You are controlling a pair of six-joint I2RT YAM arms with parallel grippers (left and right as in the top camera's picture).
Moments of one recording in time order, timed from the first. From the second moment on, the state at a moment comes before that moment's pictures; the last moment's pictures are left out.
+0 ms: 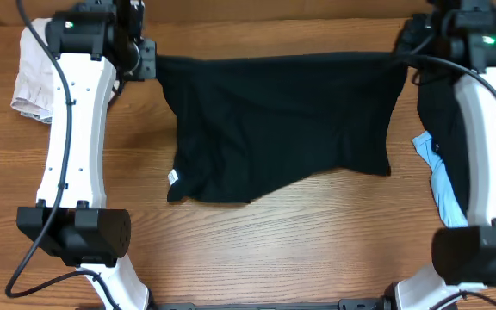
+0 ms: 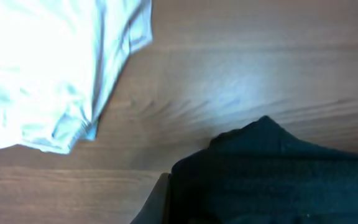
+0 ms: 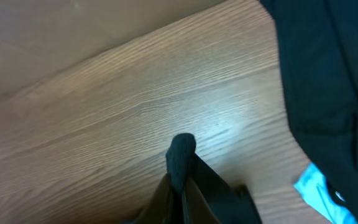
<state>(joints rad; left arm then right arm) -0.05 1.95 2.21 -1.34 -0.06 -0.05 -0.04 1.79 1.97 -1.09 -0.05 0.33</state>
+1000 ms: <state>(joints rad) -0.06 1.96 1.93 -1.47 0.09 -0.14 -0.12 1.70 1.64 -1.25 -0.19 0.31</state>
